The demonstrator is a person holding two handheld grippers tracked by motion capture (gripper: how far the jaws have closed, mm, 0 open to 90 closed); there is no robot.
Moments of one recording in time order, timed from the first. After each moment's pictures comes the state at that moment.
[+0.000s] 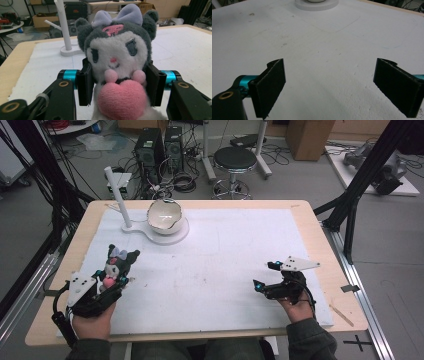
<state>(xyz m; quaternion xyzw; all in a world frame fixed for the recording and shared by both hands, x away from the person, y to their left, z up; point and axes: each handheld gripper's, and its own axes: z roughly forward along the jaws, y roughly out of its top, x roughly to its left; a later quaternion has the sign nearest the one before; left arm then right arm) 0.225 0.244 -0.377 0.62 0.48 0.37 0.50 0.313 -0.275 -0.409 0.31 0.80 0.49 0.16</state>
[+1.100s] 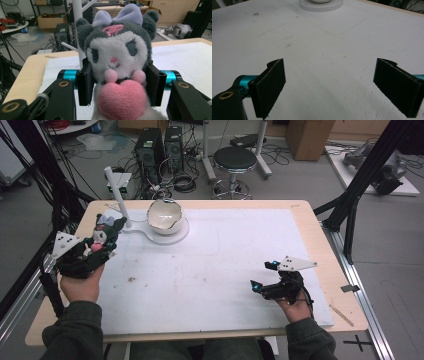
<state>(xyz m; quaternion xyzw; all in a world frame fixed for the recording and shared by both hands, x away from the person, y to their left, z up) 0.297 0.279 -0.332 0.61 0.50 0.37 0.50 0.314 -0.269 -0.409 0.30 0.80 0.50 0.16</state>
